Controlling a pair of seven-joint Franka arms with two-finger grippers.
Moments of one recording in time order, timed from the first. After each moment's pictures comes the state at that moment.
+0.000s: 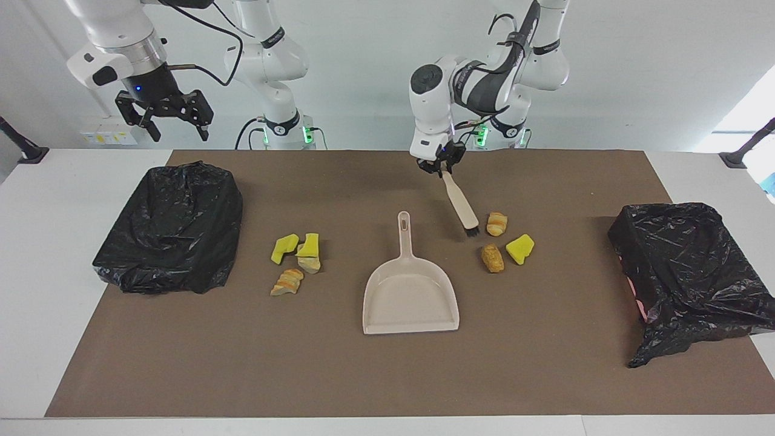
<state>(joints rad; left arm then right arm) -0.47 -0.06 -0.25 -2.22 0.13 1.93 -1.02 0.05 -0.12 -0.11 -1.64 -0.03 1.51 -0.11</state>
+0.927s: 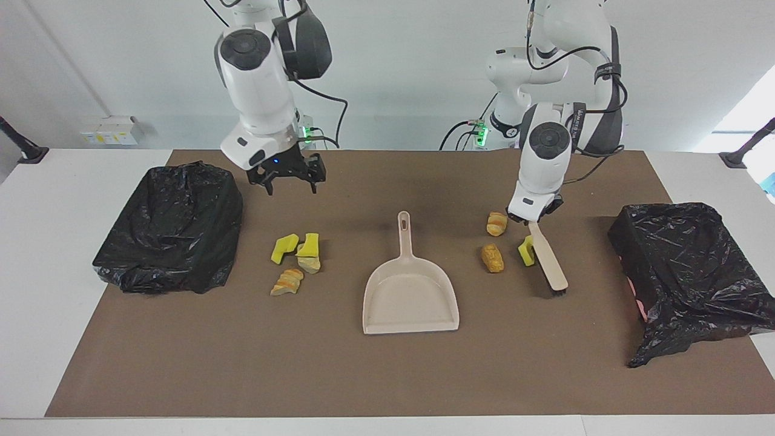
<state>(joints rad) -0.01 0.09 -0.25 -2.06 0.24 1.96 -0.43 0.41 0.17 -0.08 -1.65 0.03 1.75 0.32</state>
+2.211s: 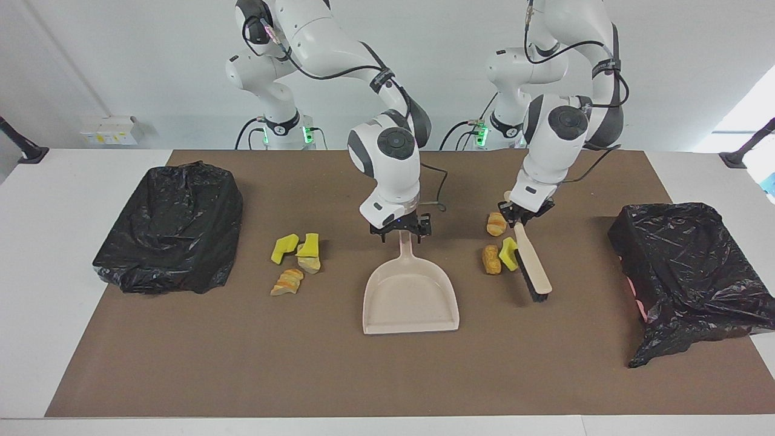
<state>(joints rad) 0.01 0.00 -0.26 -2.10 0.04 2.07 -0.39 0.65 0.47 -0.07 -1.62 0.10 2.12 0.63</state>
